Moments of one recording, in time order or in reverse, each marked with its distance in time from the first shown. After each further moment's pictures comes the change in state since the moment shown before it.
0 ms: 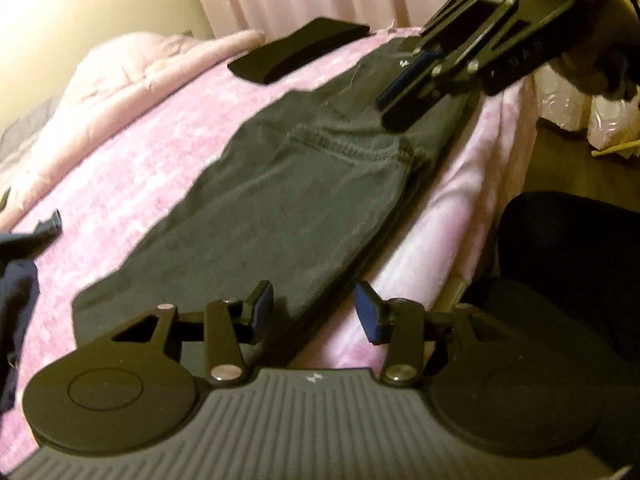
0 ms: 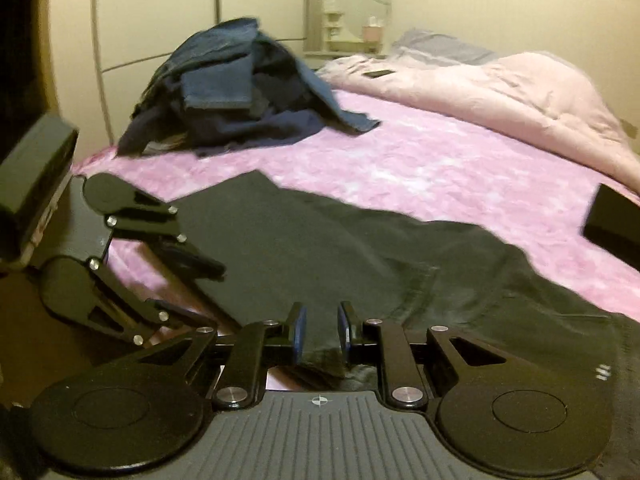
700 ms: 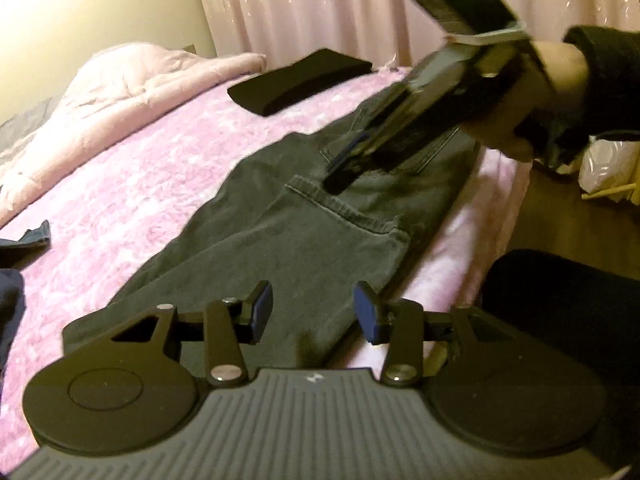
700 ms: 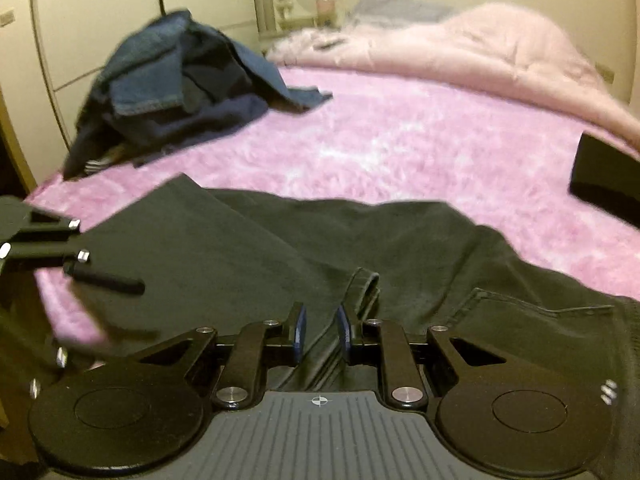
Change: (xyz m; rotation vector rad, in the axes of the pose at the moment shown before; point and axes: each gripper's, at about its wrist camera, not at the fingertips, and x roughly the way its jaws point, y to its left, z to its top) left arm 0.003 0.009 0.029 -0.069 -0.062 -0.064; right arm 0.052 -0.078 0.032 0.183 0.070 -0.053
